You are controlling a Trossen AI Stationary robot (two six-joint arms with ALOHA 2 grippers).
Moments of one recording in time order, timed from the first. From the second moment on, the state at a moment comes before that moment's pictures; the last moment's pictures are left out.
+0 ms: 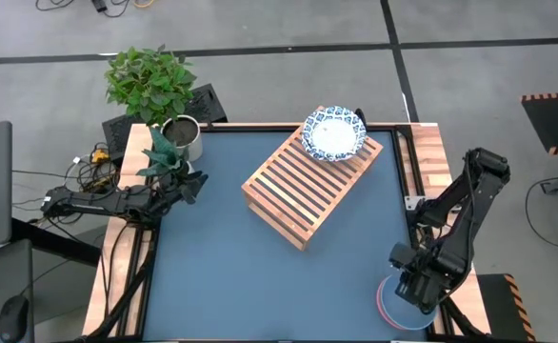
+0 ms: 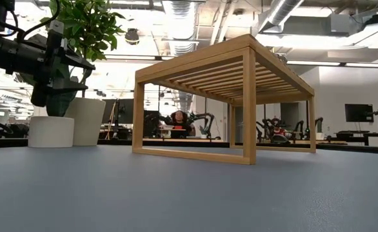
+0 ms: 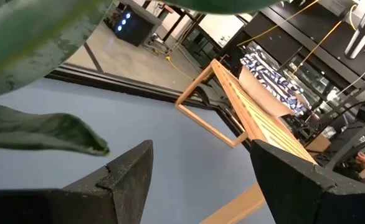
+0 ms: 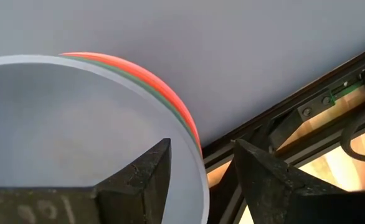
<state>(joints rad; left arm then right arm) -0.08 0.08 0.02 0.05 -0.78 -0.75 1.04 1.36 1.06 -1.29 -0.03 1.62</state>
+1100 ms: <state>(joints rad) -0.08 0.08 0.02 0.04 -0.79 -0.72 0.84 1.37 1.06 -1.27 -0.03 1.36</state>
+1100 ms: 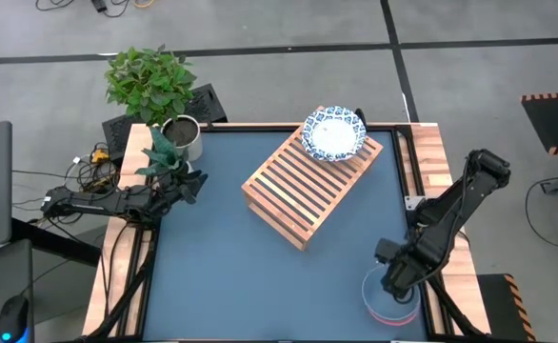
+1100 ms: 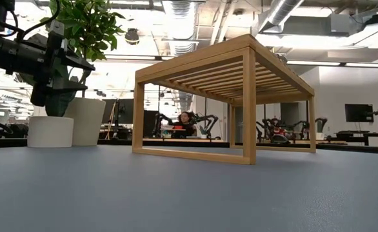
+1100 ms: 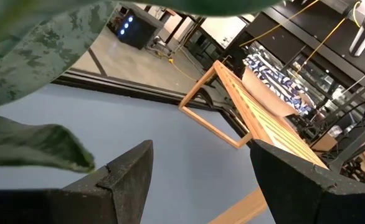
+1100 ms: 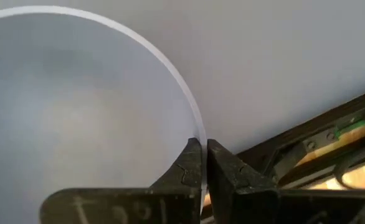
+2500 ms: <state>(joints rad) -0.08 0.08 0.02 0.04 -0.79 -0.72 1.03 1.37 1.10 -1.26 0.26 1.69</state>
